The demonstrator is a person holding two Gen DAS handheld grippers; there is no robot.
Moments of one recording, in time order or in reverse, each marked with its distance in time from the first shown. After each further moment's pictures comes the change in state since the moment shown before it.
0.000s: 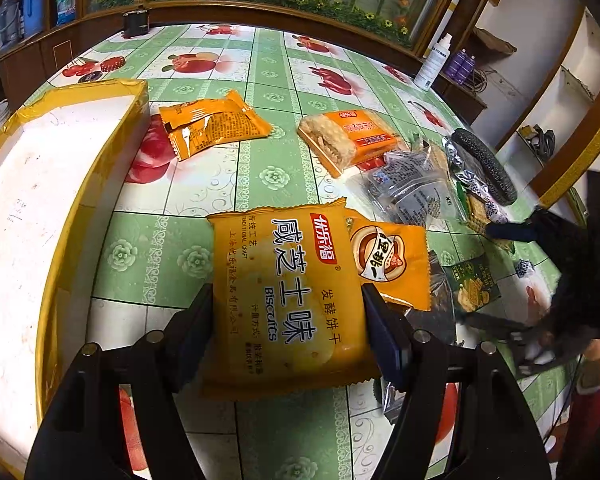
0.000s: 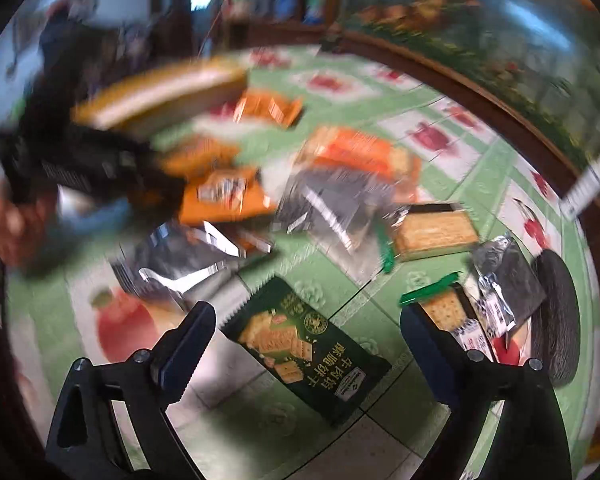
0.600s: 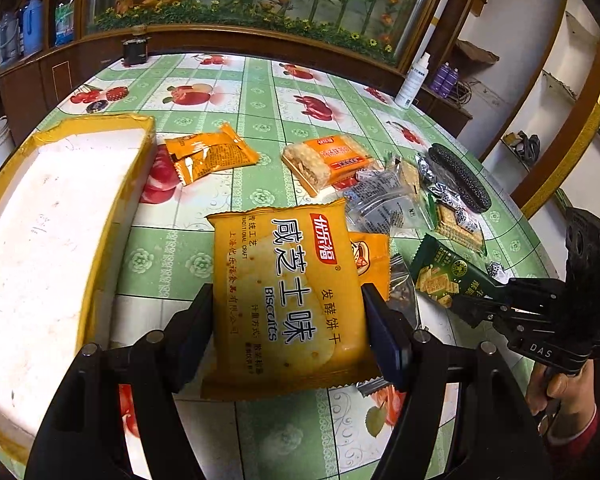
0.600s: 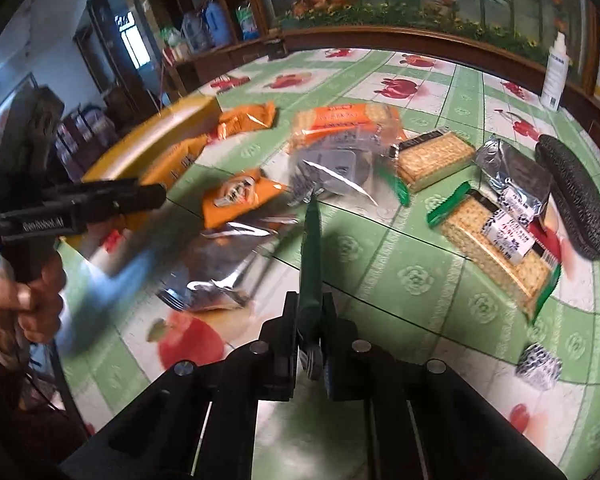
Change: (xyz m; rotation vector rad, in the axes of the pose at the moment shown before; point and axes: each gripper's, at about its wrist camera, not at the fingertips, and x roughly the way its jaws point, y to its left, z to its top) left arm -0.042 -0.006 -0.006 0.026 -0.078 -0.021; right arm -0.043 0.001 -0.035 0.486 -0.157 0.177
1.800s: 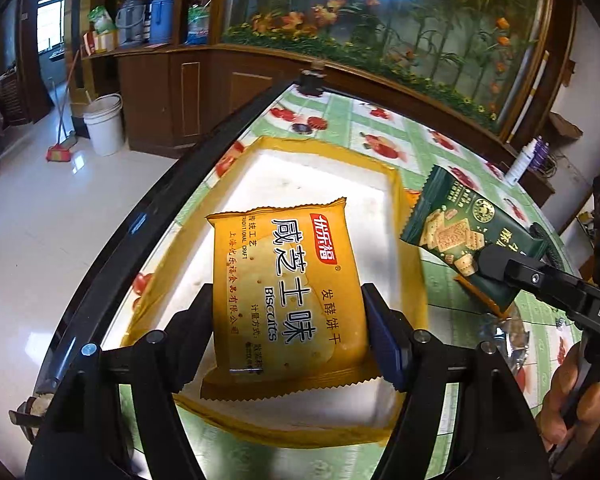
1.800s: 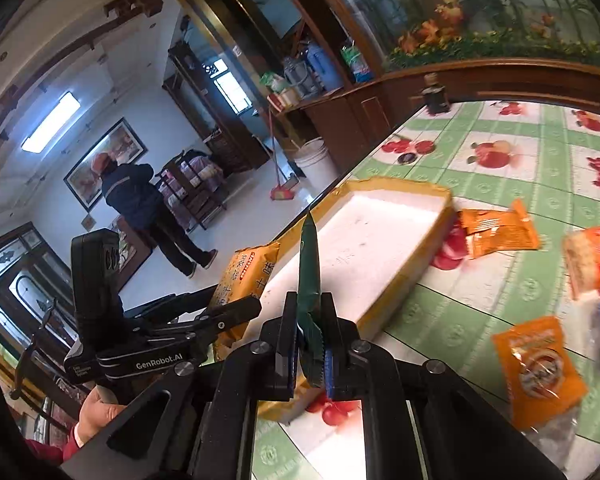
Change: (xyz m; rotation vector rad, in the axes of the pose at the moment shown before) left arm -0.086 0.154 -0.026 -0.224 -0.132 0.298; right arm 0.075 0.193 0.117 -0.036 -0.113 0.399
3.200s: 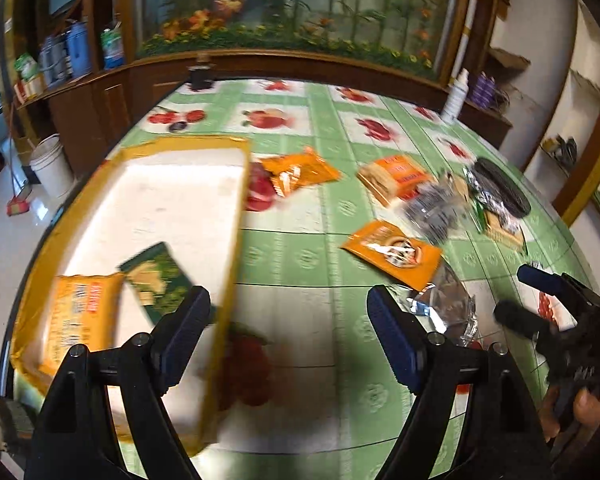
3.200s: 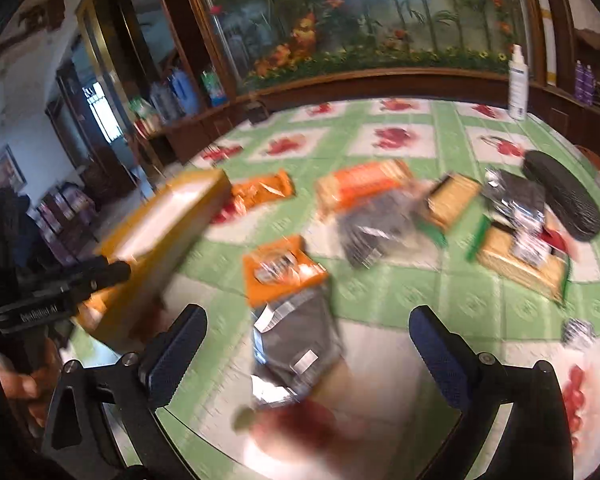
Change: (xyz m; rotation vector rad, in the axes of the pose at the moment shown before) left arm 0.009 -0.136 -0.020 0.250 0.045 -0.103; right arm -0.131 -0.089 -0.102 0.105 -0.072 -0.527
